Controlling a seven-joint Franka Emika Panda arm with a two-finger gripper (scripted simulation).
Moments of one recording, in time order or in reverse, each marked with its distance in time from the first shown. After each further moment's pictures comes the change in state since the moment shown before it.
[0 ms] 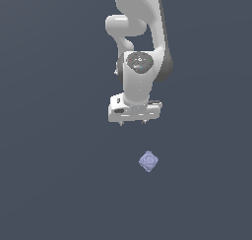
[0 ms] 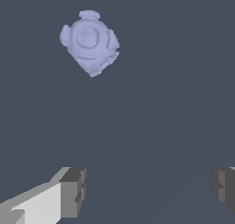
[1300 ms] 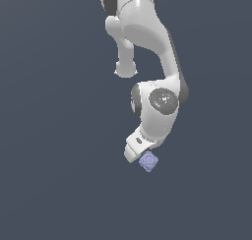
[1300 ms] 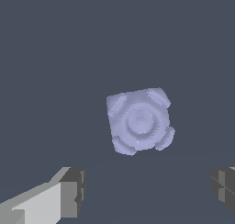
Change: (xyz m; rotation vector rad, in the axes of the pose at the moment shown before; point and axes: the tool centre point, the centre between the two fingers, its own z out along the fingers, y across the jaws) arm 0.107 -0.045 0.040 -0.003 0.027 -0.533
